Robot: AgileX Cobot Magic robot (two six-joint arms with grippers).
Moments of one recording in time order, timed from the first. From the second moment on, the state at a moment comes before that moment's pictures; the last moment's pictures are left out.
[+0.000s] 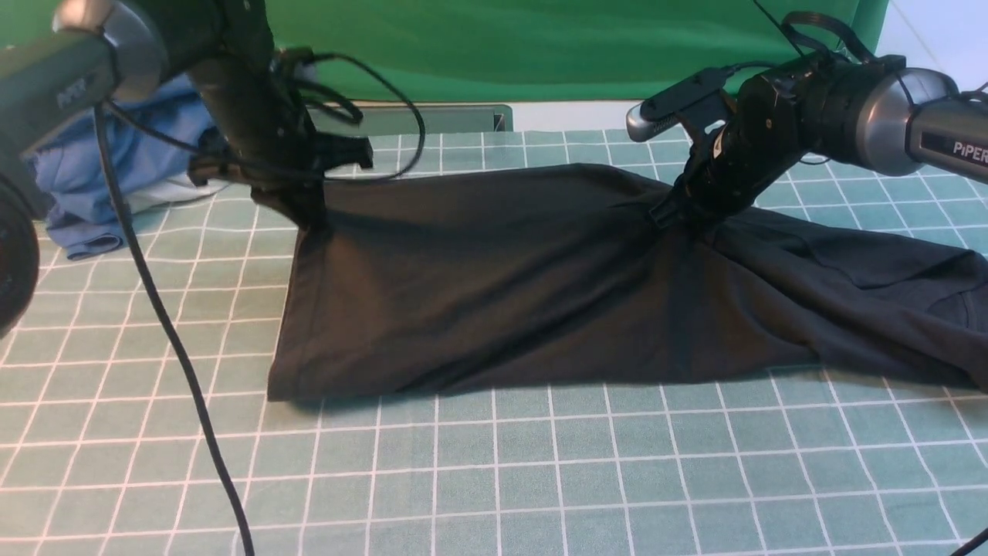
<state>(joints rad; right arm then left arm) 0.29 2.19 -1.68 -0.16 0.63 -0.01 -0.14 2.15 -1.91 -0.04 1.11 -0.15</state>
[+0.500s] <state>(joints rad) 0.29 2.19 -1.84 -0.16 0.65 -0.01 -0.05 2.21 -1.98 -0.17 0.85 -0.15</state>
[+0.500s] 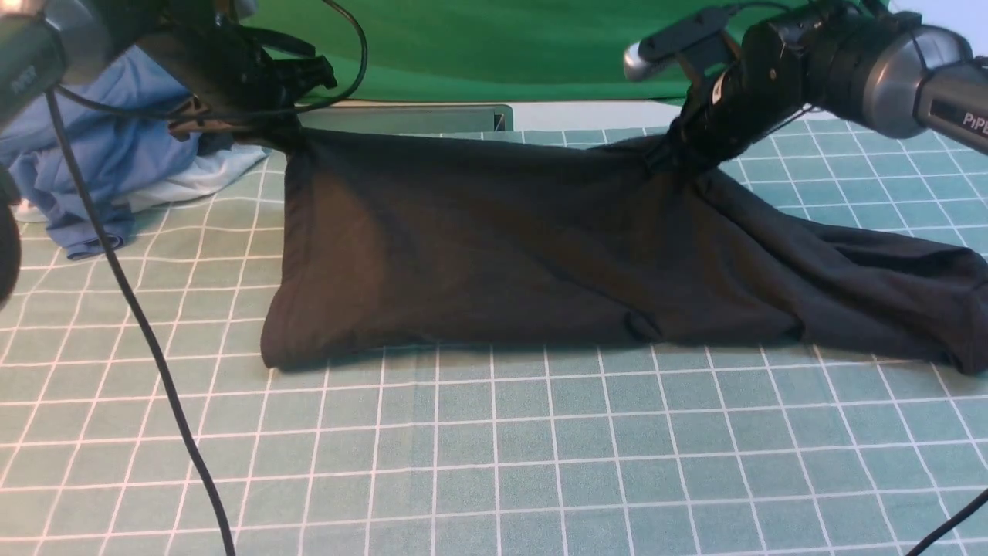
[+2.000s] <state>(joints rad) 0.13 1.77 -1.29 -0.10 0.95 0.10 -0.04 2.10 -1.99 -0.16 1.21 -0.13</state>
